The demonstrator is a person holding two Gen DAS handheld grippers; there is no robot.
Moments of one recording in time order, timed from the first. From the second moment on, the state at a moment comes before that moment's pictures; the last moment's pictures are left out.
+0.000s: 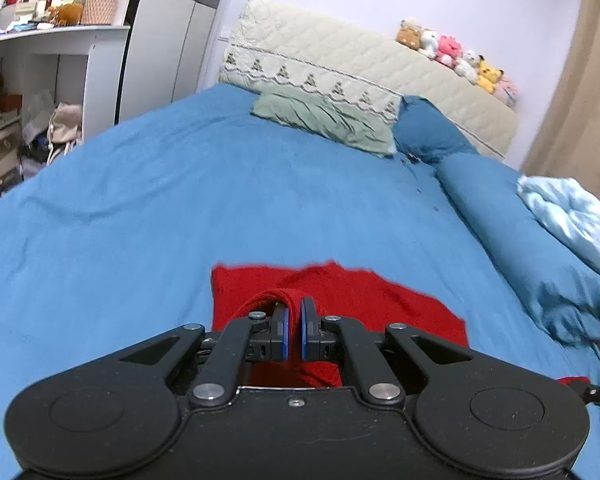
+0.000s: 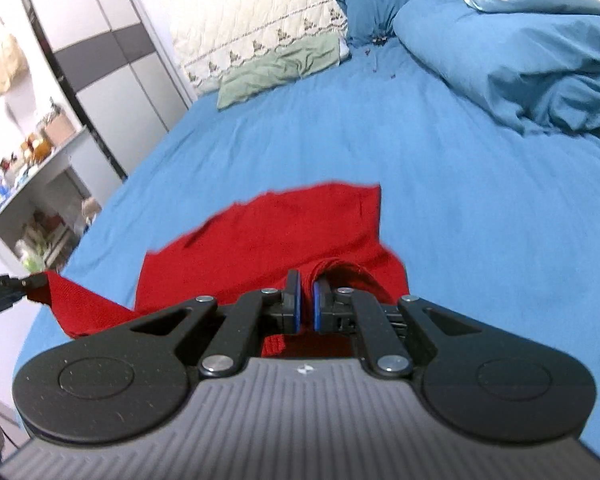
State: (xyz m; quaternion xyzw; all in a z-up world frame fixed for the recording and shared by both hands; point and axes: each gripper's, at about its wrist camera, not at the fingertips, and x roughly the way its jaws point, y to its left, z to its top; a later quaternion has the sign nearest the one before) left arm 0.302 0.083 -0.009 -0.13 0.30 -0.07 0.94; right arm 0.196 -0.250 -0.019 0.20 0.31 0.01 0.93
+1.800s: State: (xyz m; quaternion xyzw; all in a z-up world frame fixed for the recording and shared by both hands) left arm 0.355 0.026 -0.094 0.01 0.38 -0.06 0.92; right arm 0.306 -0.272 -0.092 0.10 0.32 -0.03 0.94
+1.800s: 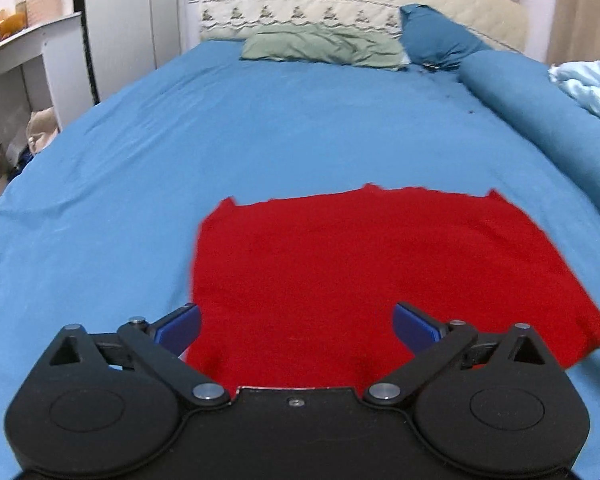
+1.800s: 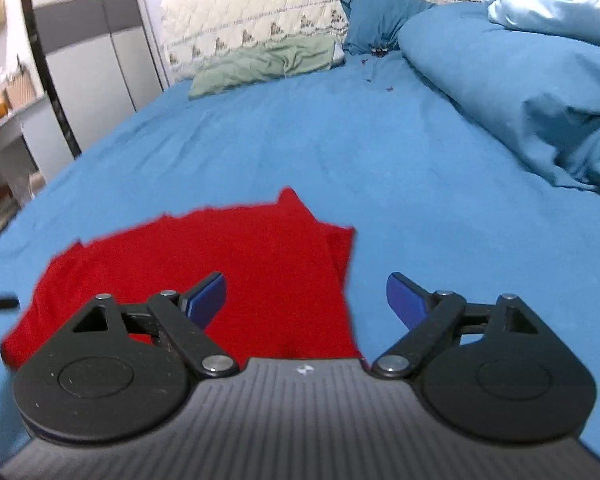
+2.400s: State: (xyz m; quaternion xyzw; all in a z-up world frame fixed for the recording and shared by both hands) left arm 0.399 -0.089 -0.149 0.02 0.44 -0.12 0.89; right arm 0.321 -0.269 -0.167 0.08 0.37 -0.04 0.92
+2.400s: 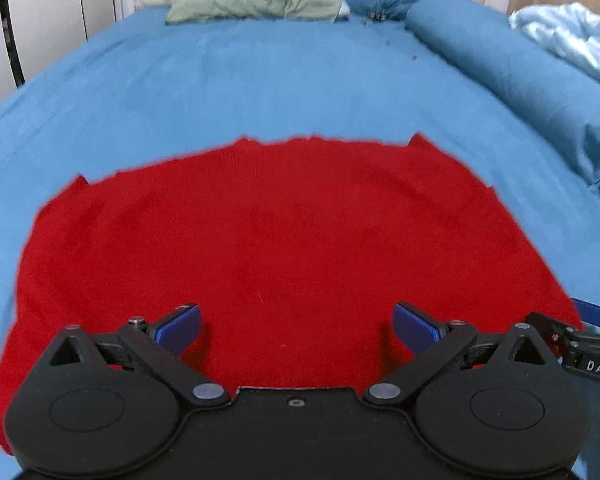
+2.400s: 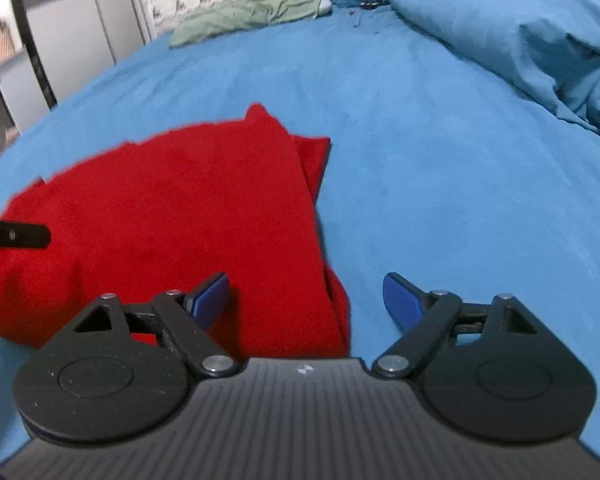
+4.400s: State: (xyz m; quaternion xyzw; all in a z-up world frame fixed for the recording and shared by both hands) left arm 0.304 0.116 -0.153 -0.09 0.37 -0.03 0.93; right arm 0.293 -0.070 -0.159 0.01 0.34 0.09 0.93
